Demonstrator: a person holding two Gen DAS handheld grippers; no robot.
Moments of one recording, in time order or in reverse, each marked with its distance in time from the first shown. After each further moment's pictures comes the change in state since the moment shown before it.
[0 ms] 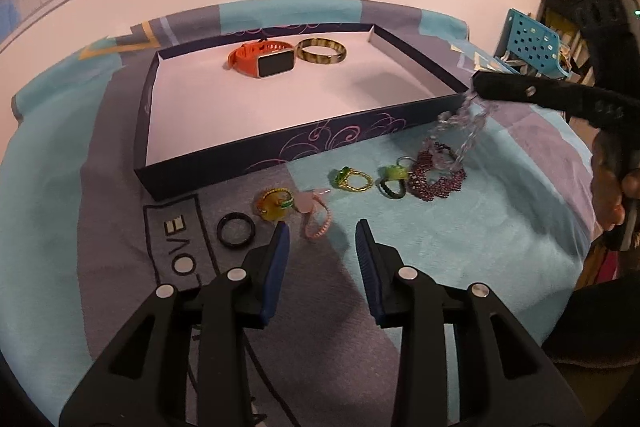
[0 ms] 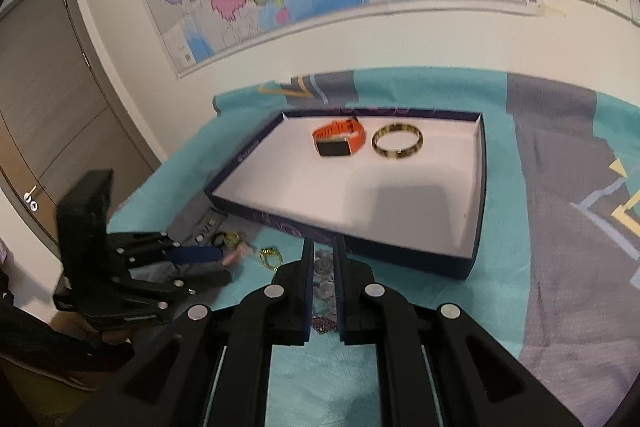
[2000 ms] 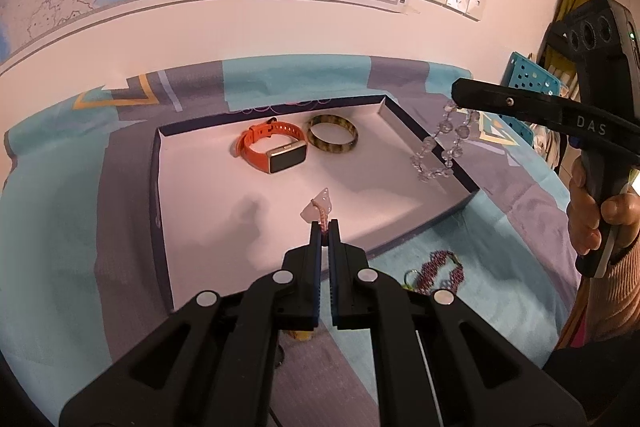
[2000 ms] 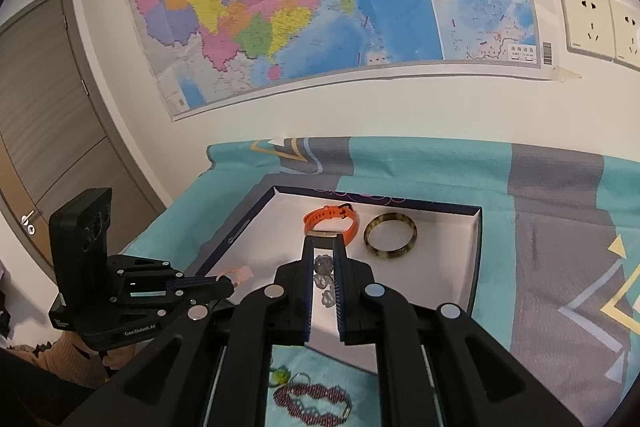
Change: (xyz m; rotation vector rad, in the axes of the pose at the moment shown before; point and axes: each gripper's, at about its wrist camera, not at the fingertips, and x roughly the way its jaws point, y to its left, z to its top) left arm -0.006 0.018 0.080 -0.034 -0.086 -0.036; right arm 0.013 -0.007 0.076 0.001 -0.103 -0.007
